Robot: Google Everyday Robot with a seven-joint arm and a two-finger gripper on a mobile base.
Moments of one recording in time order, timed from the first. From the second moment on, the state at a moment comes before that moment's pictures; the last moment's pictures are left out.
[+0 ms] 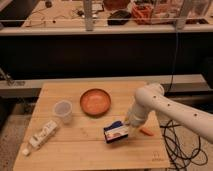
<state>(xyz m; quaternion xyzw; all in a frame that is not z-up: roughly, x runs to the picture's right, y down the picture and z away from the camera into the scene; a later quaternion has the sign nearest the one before) 0.133 0.211 0.745 -0.38 -0.16 -0.07 0.91</state>
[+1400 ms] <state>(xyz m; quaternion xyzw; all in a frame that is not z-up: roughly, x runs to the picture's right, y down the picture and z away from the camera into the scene) 0.117 0.186 0.781 -0.39 -0.16 -0.06 0.90</state>
